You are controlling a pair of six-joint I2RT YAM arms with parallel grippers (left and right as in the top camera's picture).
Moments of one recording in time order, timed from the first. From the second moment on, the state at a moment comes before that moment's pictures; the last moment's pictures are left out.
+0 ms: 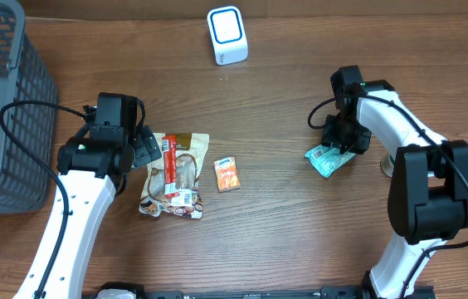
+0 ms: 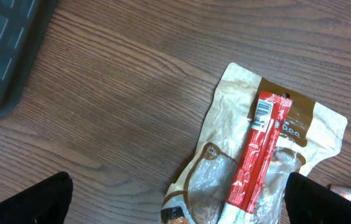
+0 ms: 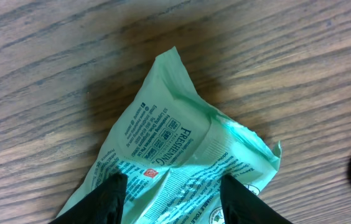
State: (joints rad) left arm -0.12 1.32 1.11 -0.96 -0.27 -0.50; right arm 0.11 1.99 1.37 -0.95 0.11 0.40
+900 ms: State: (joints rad) left arm -0.12 1.32 1.11 -0.96 -0.27 -0.50; right arm 0.16 2.00 1.32 -0.83 -0.13 0.42
